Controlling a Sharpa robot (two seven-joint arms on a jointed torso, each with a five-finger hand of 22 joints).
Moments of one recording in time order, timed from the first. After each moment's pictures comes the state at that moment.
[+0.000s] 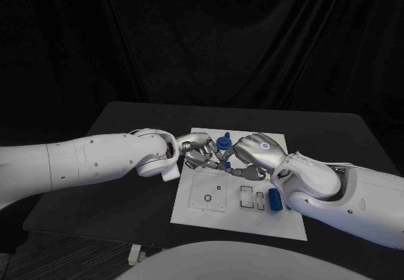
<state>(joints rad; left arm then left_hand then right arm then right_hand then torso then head) 1.18 -0.80 -0.21 1.50 -0.79 -0.01 0.15 1.47 0.03 0.01 0.19 0.42 0.96 0.11 0.17 0.28 1.46 0.03 1.45 1.31 1.47 -0.02 1.51 1.31 0.05 1.42 0.09 1.27 1.31 1.14 -0.71 -0.21 1.68 -1.90 -0.46 -0.20 1.39 -0.17 0.20 0.23 0.38 1.09 0.05 0.17 0.34 1.46 -0.03 1.57 1.31 1.47 -0.11 1.56 1.31 0.01 1.47 0.01 1.57 1.31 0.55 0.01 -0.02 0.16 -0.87</state>
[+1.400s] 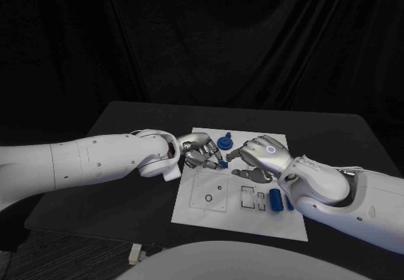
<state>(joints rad) 1.17 -0.79 -0.21 1.49 -0.79 -0.05 0.12 1.49 0.01 0.18 0.13 0.40 1.01 0.10 0.27 0.30 1.47 0.00 1.46 1.31 1.47 -0.05 1.53 1.31 0.05 1.42 0.06 1.29 1.31 1.14 -0.75 -0.21 1.70 -1.98 -0.44 -0.20 1.40 -0.17 0.19 0.25 0.25 0.96 0.05 0.08 0.31 1.47 -0.04 1.57 1.31 1.47 -0.11 1.56 1.31 0.01 1.47 0.01 1.56 1.31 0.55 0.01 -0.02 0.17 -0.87</state>
